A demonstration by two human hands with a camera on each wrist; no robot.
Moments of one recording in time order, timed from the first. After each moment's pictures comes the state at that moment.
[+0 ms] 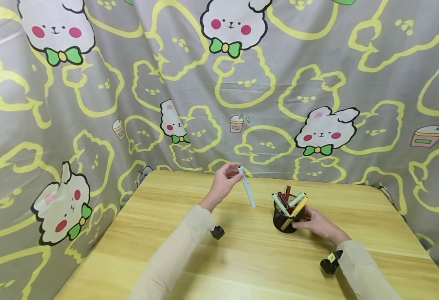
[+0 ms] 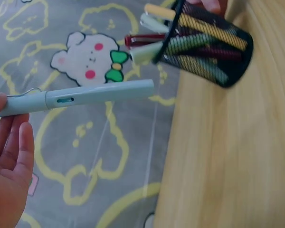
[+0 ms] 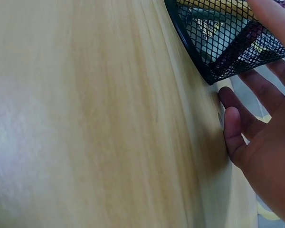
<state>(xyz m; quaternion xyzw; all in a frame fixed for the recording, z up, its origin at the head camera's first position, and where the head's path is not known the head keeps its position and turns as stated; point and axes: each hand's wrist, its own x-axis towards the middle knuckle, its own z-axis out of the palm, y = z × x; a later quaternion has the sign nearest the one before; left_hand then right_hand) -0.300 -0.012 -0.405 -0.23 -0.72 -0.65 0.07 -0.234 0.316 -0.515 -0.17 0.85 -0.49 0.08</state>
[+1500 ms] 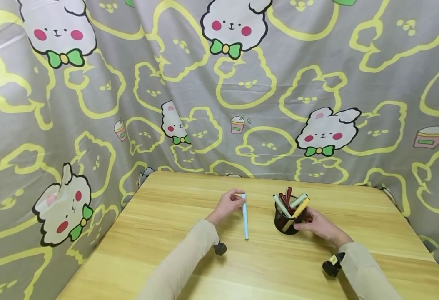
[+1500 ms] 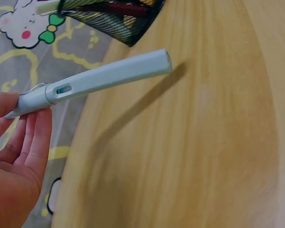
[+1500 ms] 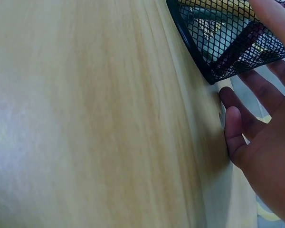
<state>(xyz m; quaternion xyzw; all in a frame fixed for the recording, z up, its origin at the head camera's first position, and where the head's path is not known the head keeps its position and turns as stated) -0.301 -0.012 -0.498 -0.14 -0.71 -0.69 -0.07 -0.234 0.317 -0.514 -0.17 0.85 -0.49 0.08</state>
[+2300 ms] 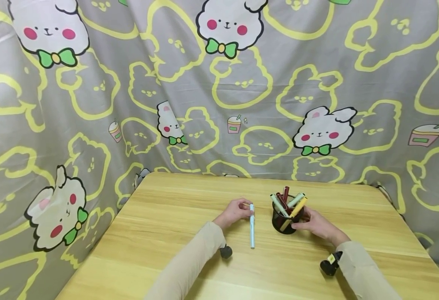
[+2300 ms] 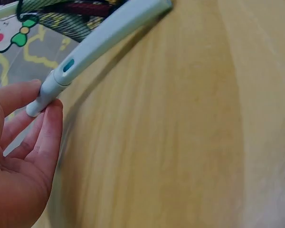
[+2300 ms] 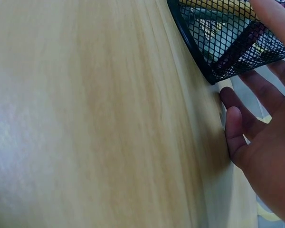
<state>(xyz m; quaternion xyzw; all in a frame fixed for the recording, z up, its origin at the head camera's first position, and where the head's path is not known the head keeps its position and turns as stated) -0.298 0.012 -0.520 -0.13 -0.74 -0.64 -0.16 -0.232 0.317 -0.514 -0.17 0.85 -0.50 0.08</state>
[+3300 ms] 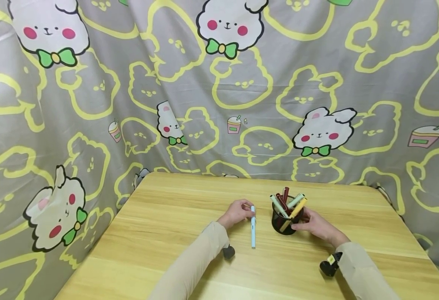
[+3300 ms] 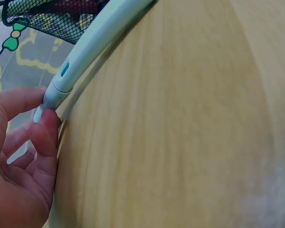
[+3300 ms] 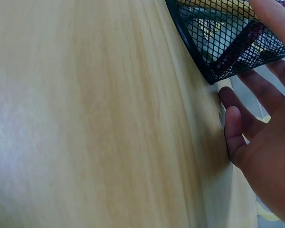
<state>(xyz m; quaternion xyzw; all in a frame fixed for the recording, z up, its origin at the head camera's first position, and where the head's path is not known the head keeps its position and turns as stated) -0.298 0.021 -0.520 -0.12 -0.81 -0.57 -0.14 -0.236 0.319 -0.522 -0.17 0.83 -0.52 0.08</state>
